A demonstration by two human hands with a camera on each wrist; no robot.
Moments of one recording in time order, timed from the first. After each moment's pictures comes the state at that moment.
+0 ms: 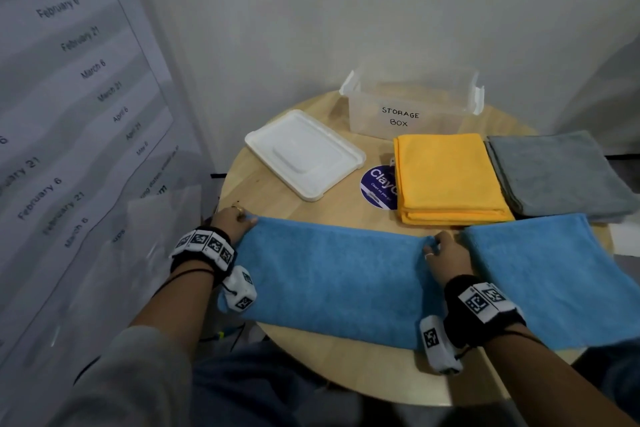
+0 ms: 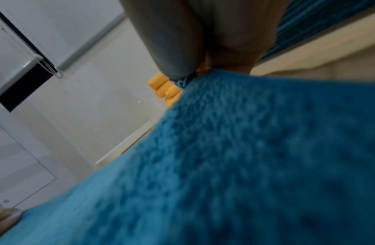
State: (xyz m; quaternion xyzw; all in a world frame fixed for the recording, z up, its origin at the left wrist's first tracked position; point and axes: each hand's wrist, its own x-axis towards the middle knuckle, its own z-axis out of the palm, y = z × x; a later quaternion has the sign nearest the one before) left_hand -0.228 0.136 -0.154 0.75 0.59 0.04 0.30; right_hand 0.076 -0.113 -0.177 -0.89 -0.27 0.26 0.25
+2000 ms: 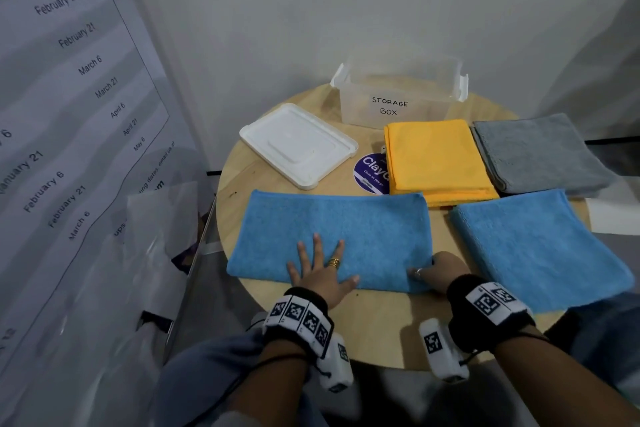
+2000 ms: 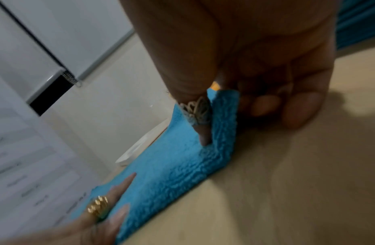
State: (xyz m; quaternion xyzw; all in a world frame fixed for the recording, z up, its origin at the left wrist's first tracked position) left_hand -0.150 -0.050 -0.176 0.82 0.46 -0.21 0.25; right_hand 0.043 -0.153 -0.161 -0.88 -0.25 0.37 0.14
